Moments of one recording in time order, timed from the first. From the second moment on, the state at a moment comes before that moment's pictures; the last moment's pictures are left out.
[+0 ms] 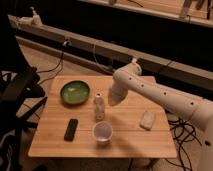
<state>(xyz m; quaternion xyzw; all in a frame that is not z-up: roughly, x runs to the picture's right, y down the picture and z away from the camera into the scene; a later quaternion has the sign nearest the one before) 0.036 0.091 0.812 -0.25 -0.18 -0.20 0.93</state>
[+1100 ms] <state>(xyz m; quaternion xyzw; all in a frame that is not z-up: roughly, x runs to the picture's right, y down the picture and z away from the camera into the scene) -0.054 0.076 0.803 -0.20 -0.35 -0.20 0.89</state>
